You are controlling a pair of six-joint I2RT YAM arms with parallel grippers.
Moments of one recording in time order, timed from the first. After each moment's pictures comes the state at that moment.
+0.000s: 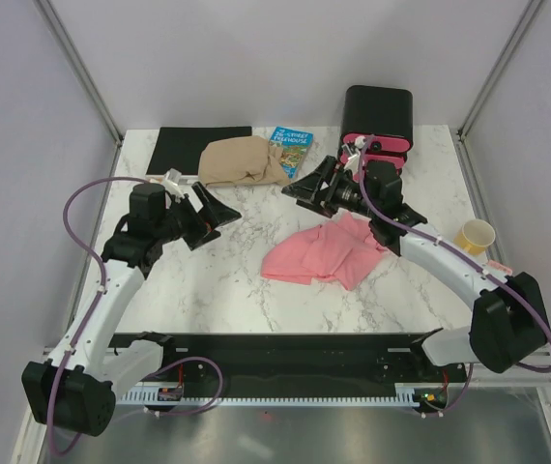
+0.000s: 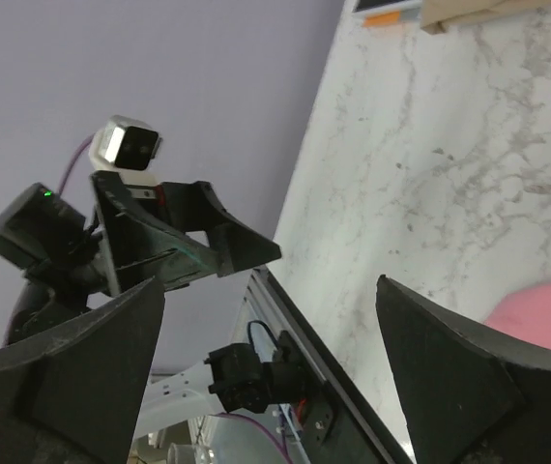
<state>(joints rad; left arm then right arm) -0.19 1.00 0.89 -0.46 0.46 -0.84 0.48 1.36 0.94 0.29 -0.53 1.07</state>
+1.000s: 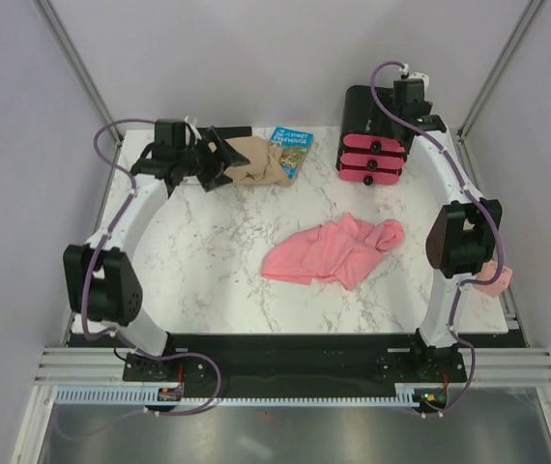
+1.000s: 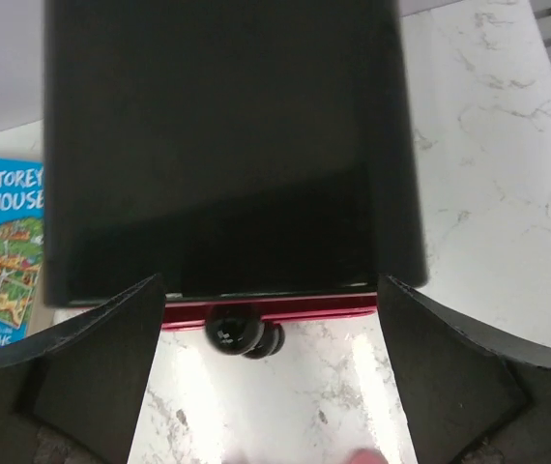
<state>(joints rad) -0.16 1.55 1.33 -0.44 0.47 -0.81 0.12 2.02 1.95 -0.52 0.23 0.28</state>
